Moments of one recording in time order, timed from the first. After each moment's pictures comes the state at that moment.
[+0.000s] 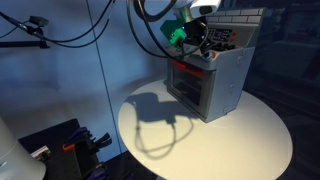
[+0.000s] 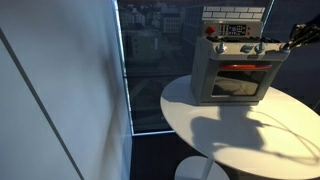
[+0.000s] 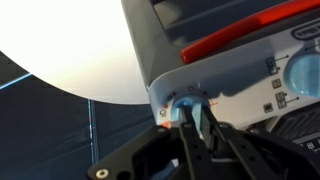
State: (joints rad) arm -0.10 0.07 -0.08 -2.17 0.41 2.85 -0.03
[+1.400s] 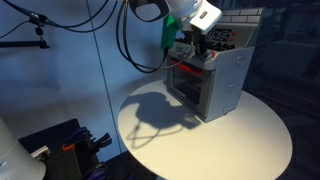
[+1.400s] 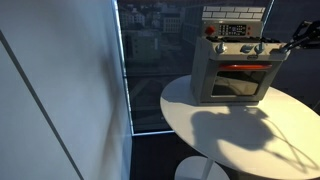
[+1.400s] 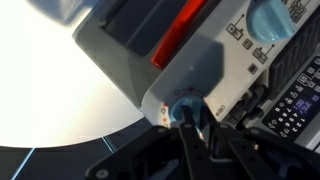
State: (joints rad) arm -0.10 0.06 -0.07 -2.17 1.03 2.85 -0.11
